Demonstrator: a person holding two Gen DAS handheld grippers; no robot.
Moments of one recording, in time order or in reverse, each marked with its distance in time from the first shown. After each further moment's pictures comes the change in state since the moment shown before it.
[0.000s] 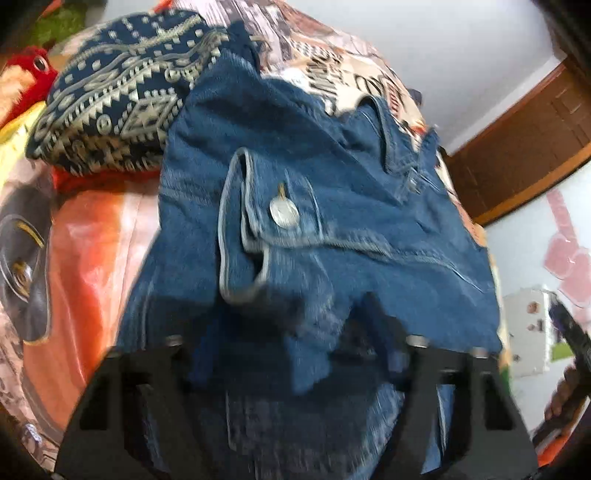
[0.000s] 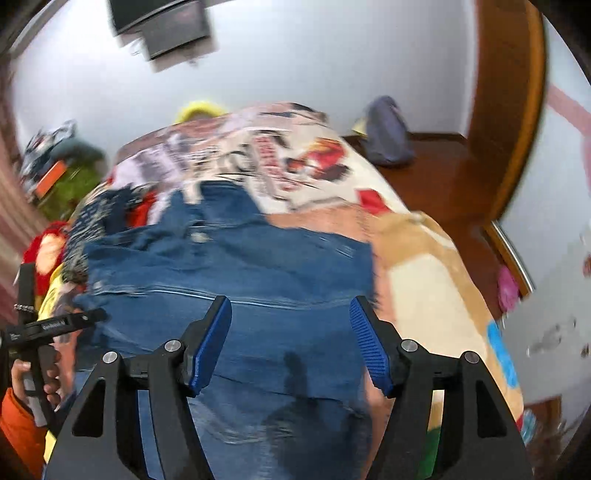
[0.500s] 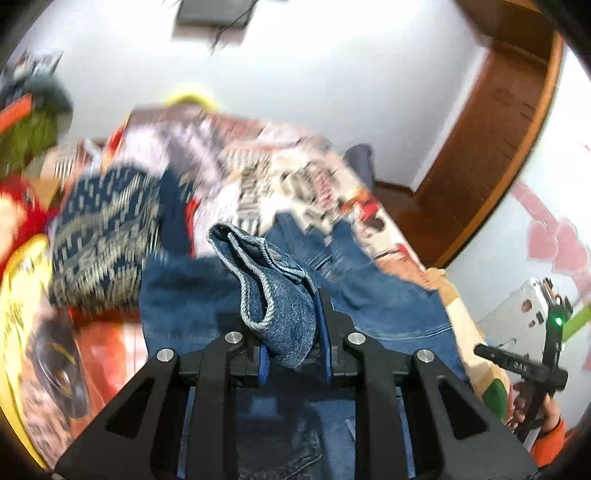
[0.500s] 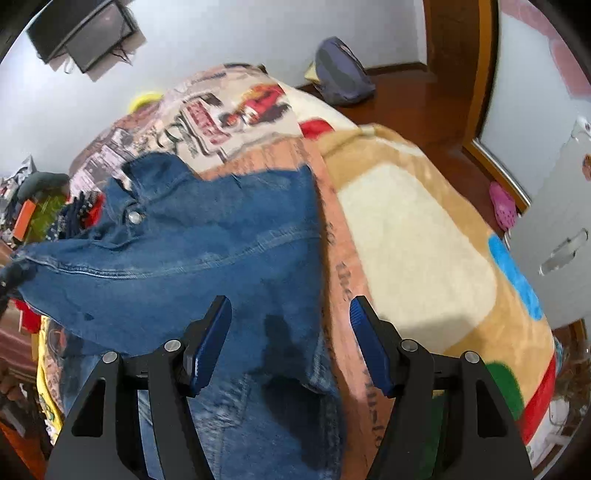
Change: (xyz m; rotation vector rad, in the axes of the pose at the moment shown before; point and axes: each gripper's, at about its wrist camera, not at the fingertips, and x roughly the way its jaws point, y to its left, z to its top) left arm -0.098 -0.088 0.029 0.259 -0.324 -0.061; right arm 0.031 -0.051 -0.014 0.202 0.128 0.001
